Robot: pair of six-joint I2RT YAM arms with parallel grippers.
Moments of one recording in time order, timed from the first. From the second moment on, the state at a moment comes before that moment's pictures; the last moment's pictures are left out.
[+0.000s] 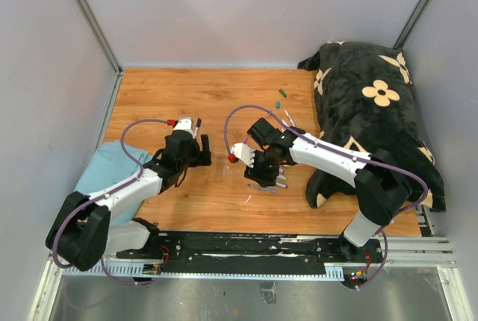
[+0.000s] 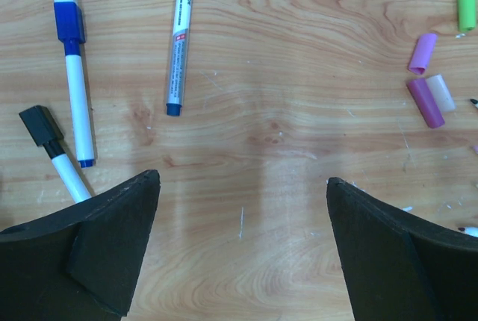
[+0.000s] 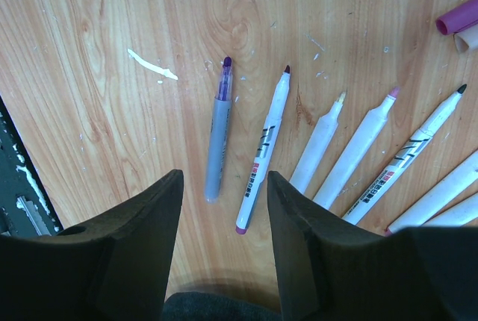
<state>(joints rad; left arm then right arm) -0.48 1.18 0.50 0.06 -0.25 -0.39 0.82 1.65 1.17 -0.77 -0.28 -0.60</state>
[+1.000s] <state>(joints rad) -0.28 1.74 0.94 -0.09 -0.16 -0.26 0.81 1.65 1.17 -0.77 -0.30 -0.61</state>
